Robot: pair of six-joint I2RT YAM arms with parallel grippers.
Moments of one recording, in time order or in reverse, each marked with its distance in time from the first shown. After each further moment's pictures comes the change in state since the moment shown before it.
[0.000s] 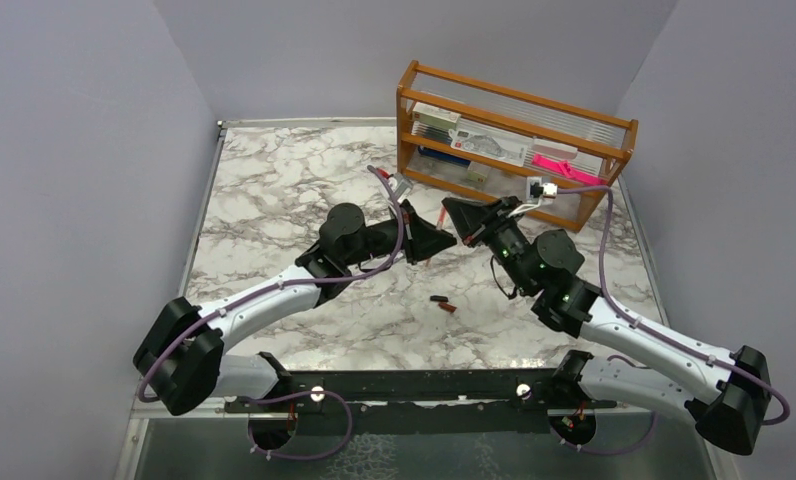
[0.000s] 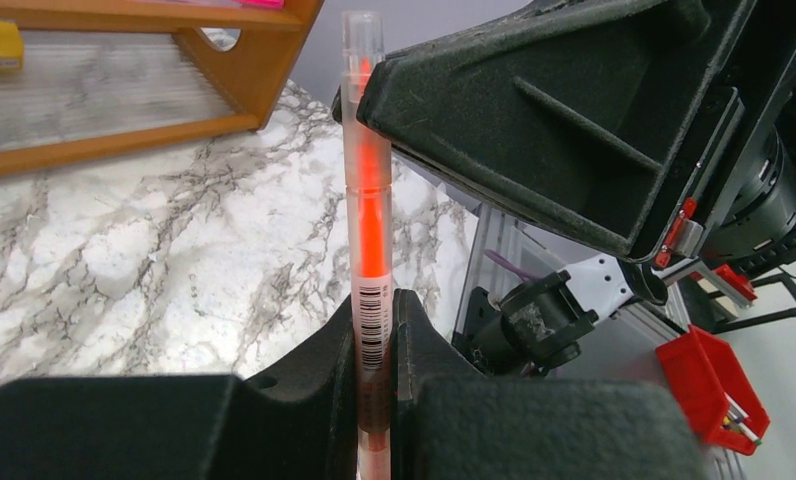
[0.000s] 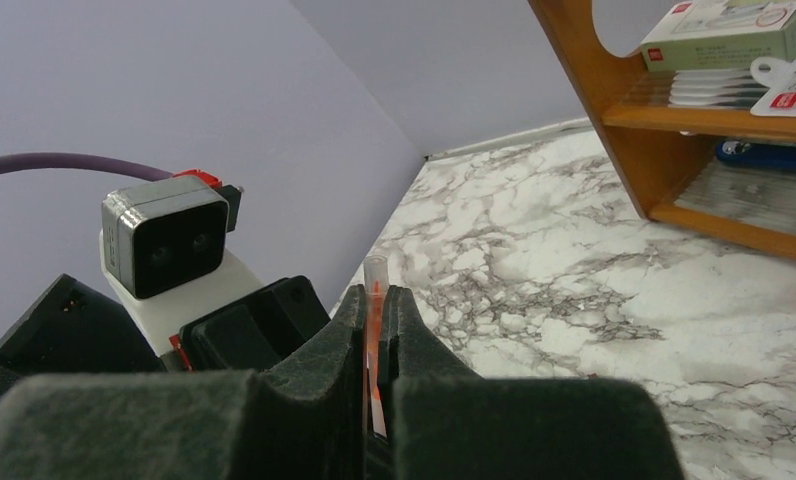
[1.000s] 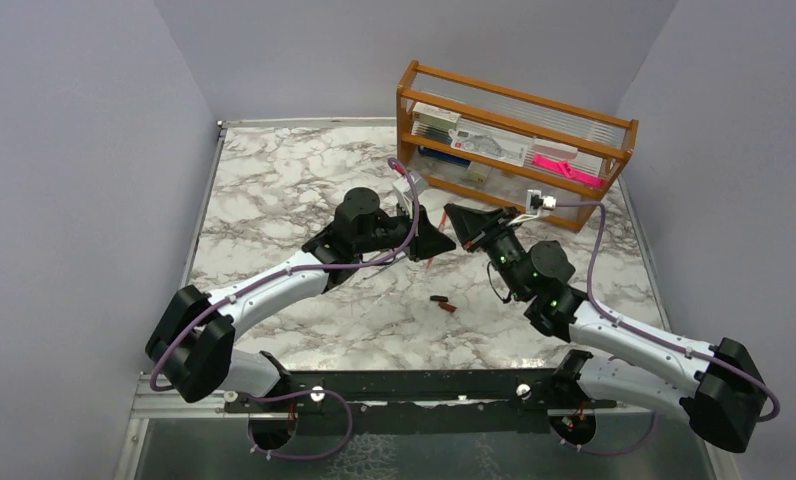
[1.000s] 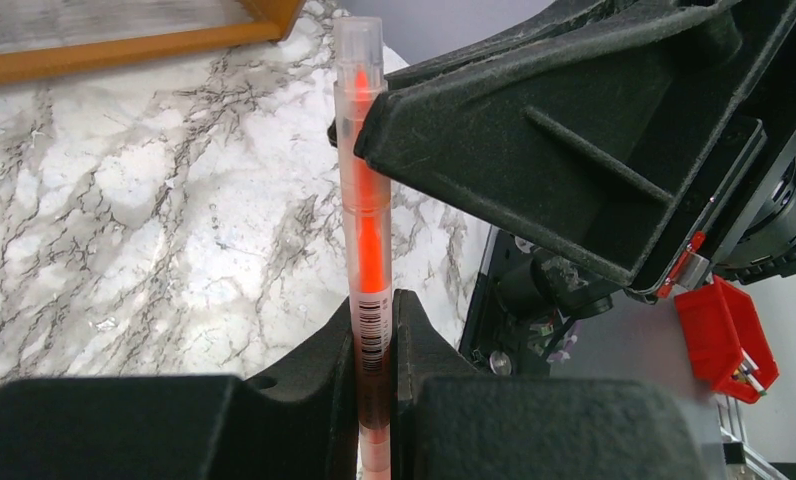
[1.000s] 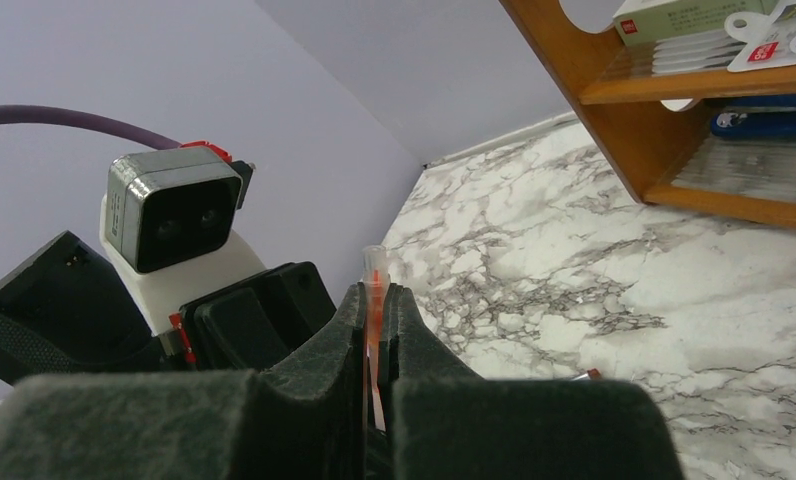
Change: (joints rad) left arm 0.029 0.090 0.133 -0.240 0.073 0.087; right arm -0.042 0.045 -0.152 0.200 0.000 0.076
